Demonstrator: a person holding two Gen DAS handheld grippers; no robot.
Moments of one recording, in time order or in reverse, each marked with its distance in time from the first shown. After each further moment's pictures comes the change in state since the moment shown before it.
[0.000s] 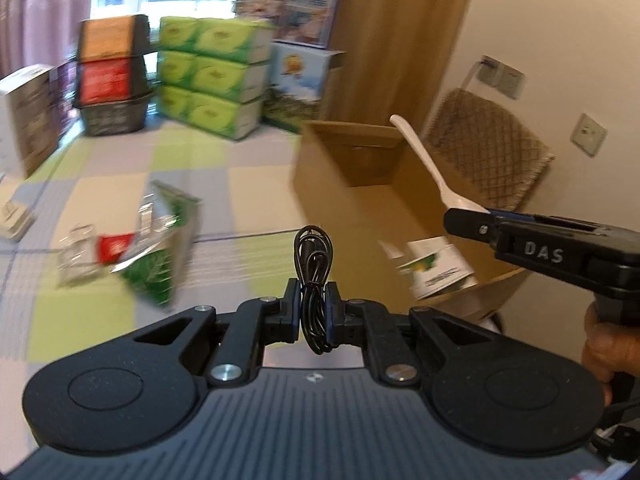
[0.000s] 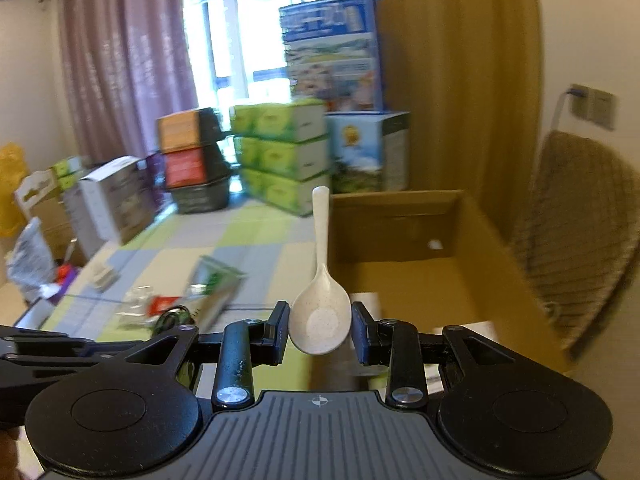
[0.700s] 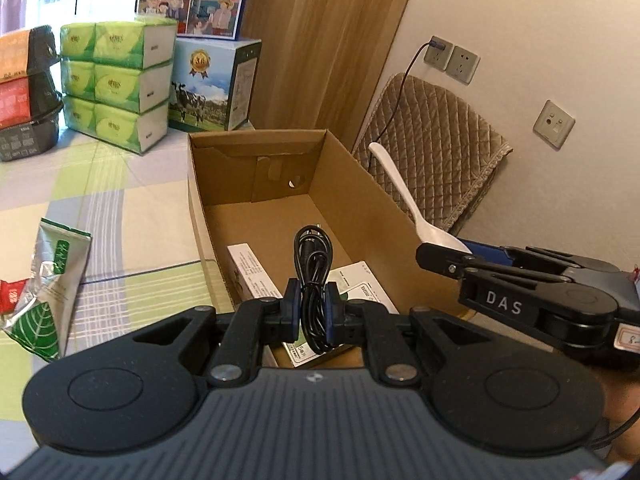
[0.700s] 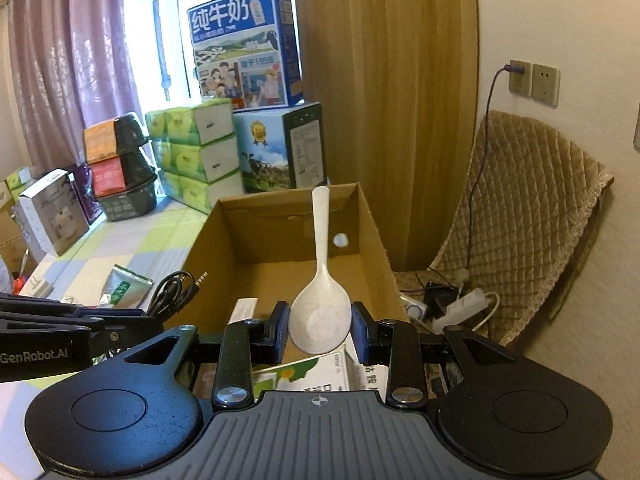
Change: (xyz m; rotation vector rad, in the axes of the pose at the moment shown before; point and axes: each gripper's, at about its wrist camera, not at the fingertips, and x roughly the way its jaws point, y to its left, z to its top) left arm 0.072 -0.082 0.045 0.037 0.052 -0.115; right arm 0.001 -0.108 0.012 0.060 0.034 -0.101
